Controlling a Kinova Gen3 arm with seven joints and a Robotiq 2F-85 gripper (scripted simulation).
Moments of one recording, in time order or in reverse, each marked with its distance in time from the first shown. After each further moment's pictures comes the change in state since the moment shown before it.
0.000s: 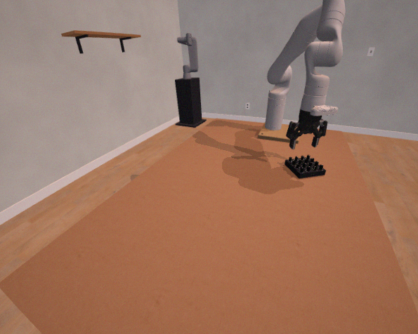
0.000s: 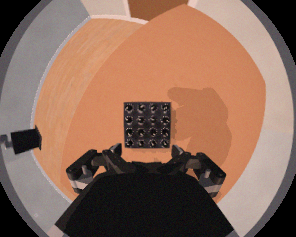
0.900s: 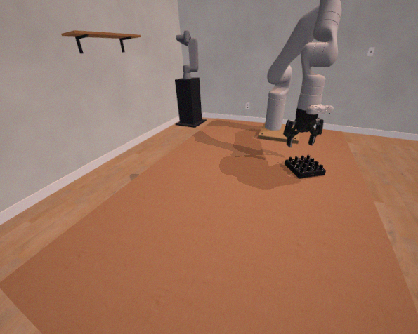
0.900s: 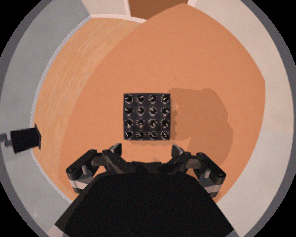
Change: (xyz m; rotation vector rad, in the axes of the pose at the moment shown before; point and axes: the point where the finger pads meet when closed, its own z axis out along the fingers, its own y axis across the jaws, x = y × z) arm -0.020 0.001 0.001 -0.003 -0.001 -0.002
